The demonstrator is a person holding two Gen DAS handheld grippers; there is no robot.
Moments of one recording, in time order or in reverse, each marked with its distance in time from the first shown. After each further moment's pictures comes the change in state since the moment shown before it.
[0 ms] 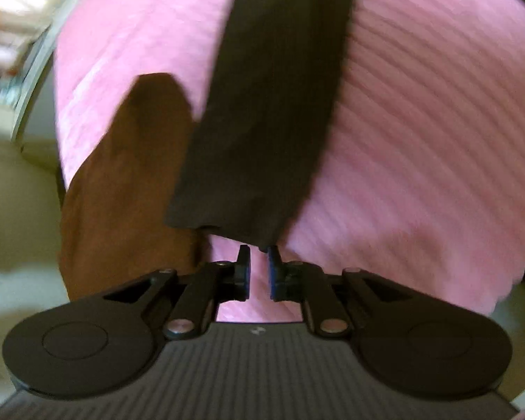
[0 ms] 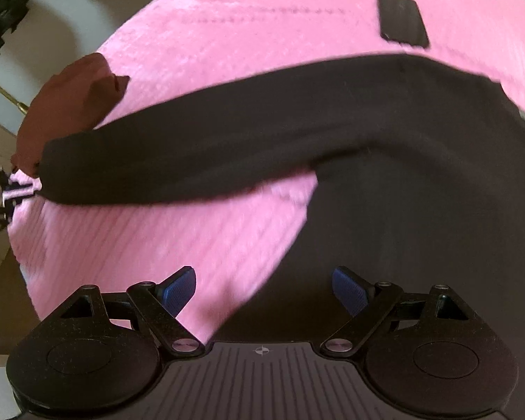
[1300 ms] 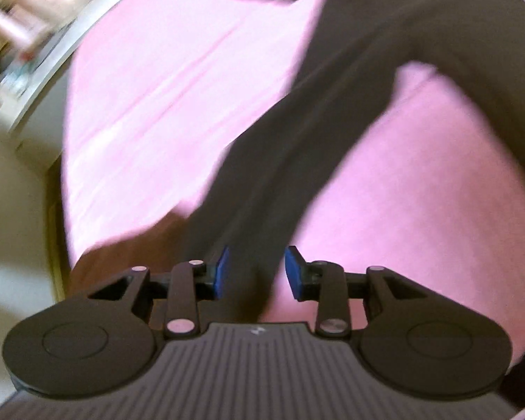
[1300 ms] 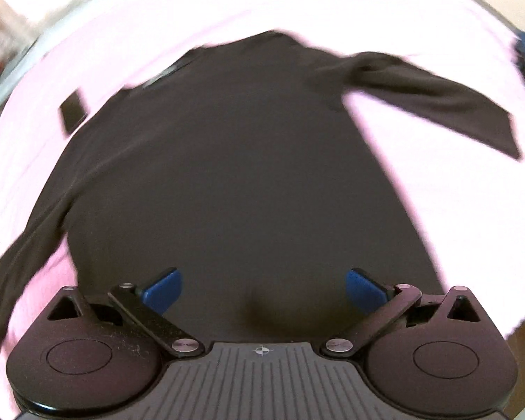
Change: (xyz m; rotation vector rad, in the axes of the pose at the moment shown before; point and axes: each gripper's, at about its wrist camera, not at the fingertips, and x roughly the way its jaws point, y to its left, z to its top) left arm -0.046 0.028 0.139 -0.135 -0.130 -0.104; right arm -0.202 -0.129 -0.236 0.919 -0.255 -0.380
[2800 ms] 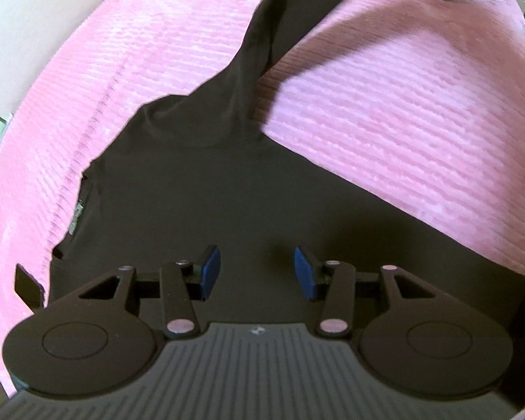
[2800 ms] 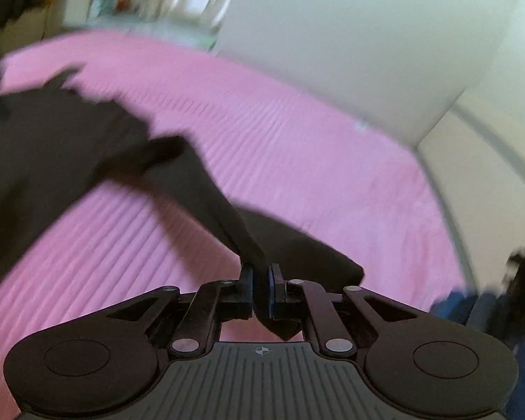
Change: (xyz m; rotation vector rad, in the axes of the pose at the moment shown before) left arm -0.067 -0.452 0.363 0.420 -0.096 -0.209; right arm 0.005 -0.365 0.110 -0.766 -0.374 -0.013
